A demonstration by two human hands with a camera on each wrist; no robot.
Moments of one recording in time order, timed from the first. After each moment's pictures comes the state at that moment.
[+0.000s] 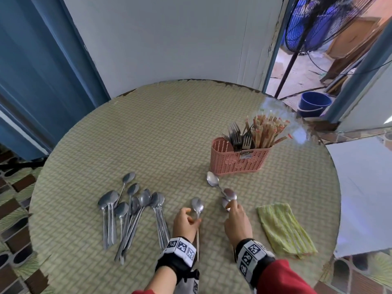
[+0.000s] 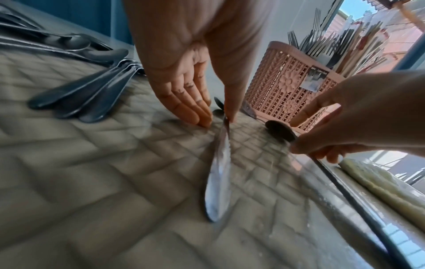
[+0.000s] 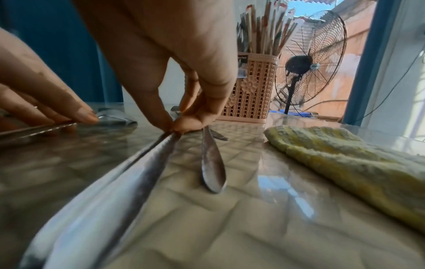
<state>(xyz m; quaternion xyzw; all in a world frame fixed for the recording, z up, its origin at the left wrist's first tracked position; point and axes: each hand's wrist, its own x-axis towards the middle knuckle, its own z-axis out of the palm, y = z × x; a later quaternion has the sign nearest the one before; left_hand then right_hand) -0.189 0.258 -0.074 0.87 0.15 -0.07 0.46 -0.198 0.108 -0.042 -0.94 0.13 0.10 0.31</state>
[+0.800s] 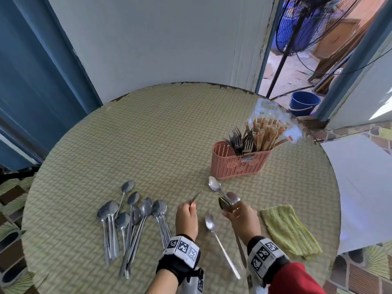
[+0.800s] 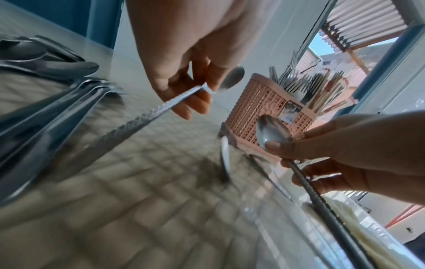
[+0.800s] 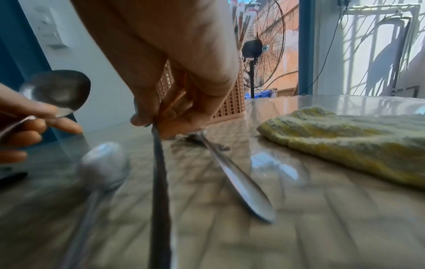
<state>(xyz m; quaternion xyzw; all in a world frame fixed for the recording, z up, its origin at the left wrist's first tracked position) -0.161 0.262 -0.039 0.86 0.14 -0.03 0.49 -0.186 0.106 -0.024 -0.89 0.21 0.04 0.40</state>
